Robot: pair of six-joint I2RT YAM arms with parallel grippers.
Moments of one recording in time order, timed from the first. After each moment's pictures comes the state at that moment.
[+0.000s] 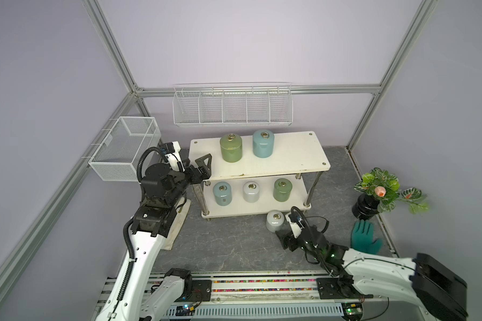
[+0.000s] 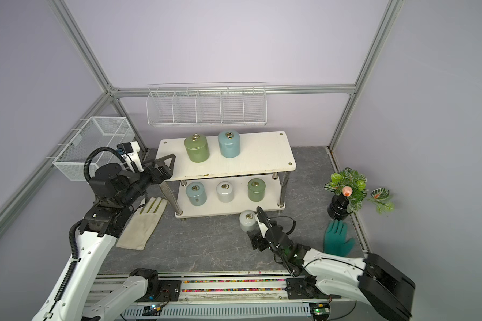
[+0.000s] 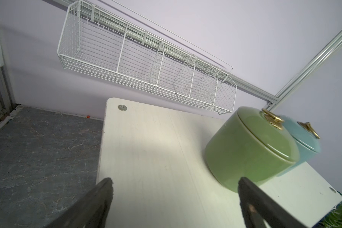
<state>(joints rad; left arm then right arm) -0.21 0.93 1.10 -0.30 0.18 -0.43 0.96 0.89 0.18 0.23 0.28 0.27</state>
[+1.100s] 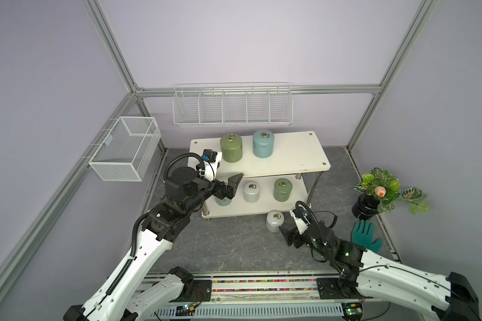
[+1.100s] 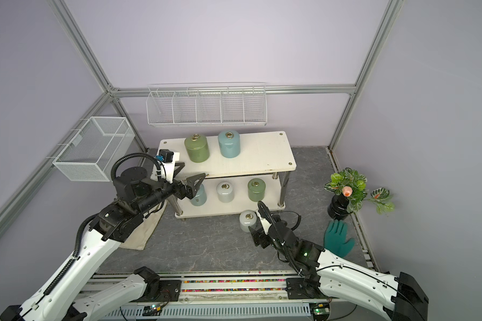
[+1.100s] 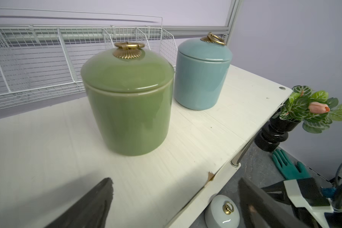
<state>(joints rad) -0.57 0.94 1.11 -0.36 0.12 -0.06 1.00 0.78 0.38 -0.11 0.33 0.21</state>
